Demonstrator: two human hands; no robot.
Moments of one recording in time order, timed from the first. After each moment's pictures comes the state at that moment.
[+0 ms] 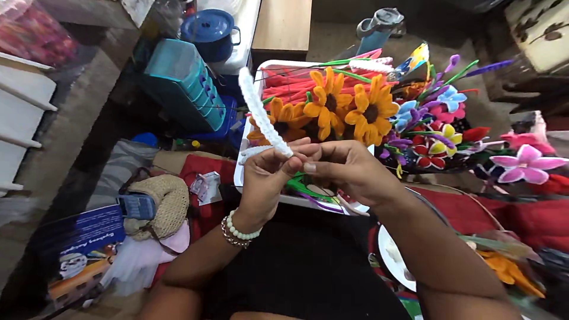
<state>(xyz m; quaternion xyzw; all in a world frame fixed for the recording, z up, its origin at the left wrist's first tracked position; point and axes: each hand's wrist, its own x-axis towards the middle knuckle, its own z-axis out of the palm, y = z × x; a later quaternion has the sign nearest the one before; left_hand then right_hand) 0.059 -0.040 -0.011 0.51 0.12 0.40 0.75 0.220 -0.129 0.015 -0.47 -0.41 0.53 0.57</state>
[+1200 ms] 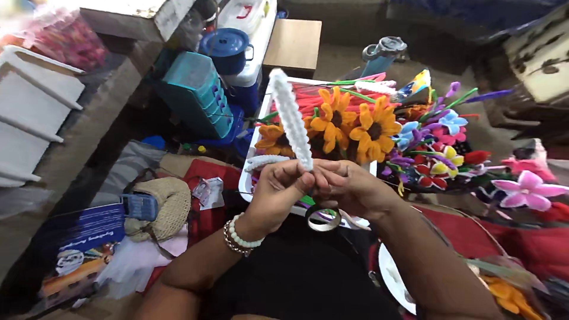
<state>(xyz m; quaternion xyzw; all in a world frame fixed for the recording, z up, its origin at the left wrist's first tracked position) 0.057 -0.042 0.002 0.53 0.03 0.34 0.78 0.227 -0.127 0.008 -0.30 -0.40 0.67 0.55</state>
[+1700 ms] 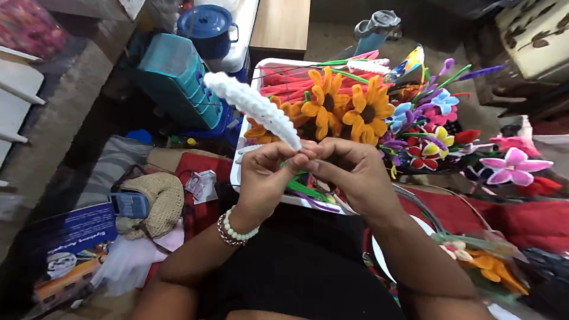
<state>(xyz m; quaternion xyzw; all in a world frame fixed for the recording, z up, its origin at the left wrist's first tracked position) 0.062 -0.038 -0.003 0.57 0.07 0.42 0.70 0.204 -0.138 0.011 -0.51 -0.47 0.33 0.64</state>
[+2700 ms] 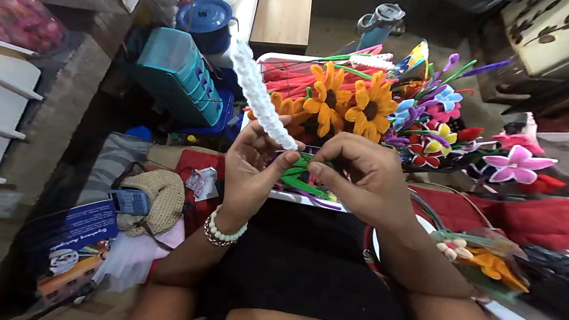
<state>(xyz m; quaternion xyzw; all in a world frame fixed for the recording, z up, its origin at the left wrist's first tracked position) 0.046 -0.027 0.011 0.62 0.09 0.43 0.65 0.200 -0.146 0.025 -0.57 -0.58 0.15 0.56</state>
